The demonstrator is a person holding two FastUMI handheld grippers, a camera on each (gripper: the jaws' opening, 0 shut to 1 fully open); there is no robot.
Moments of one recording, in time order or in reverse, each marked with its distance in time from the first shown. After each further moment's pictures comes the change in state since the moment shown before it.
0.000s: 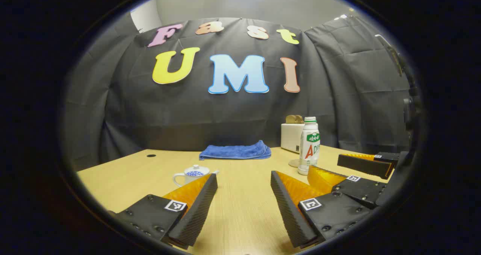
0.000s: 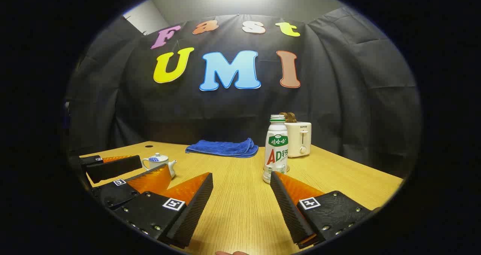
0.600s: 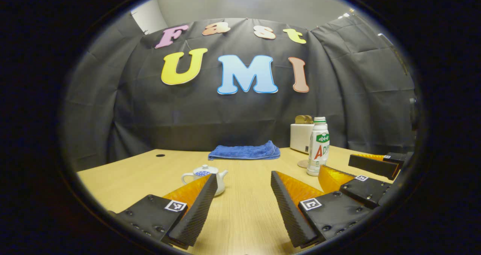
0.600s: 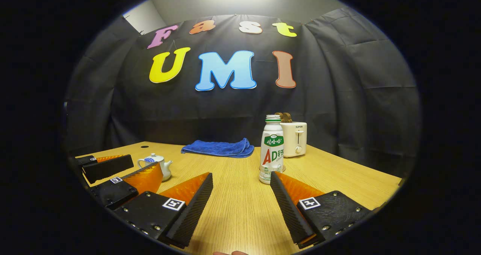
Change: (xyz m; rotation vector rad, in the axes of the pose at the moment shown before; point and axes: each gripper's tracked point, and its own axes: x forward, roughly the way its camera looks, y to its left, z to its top) left arm -0.001 0.009 0.000 0.000 0.004 0.060; right arm -0.001 -0.002 0.001 -0.001 -0.003 -0.020
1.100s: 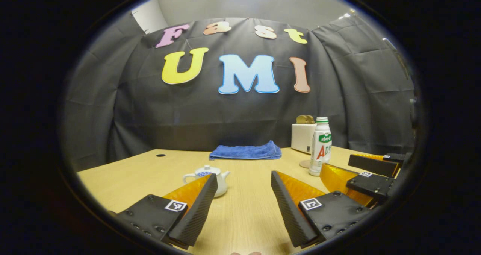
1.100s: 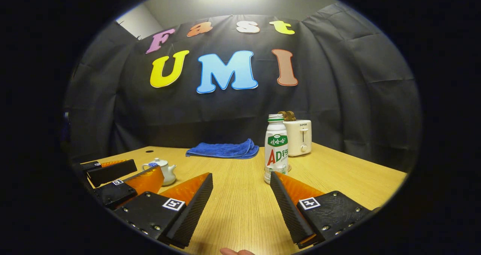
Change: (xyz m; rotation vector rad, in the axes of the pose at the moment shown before) left arm 0.011 0.010 0.001 -0.046 -0.003 -0.015; right arm 0.006 0.003 0.003 0.051 0.002 0.048
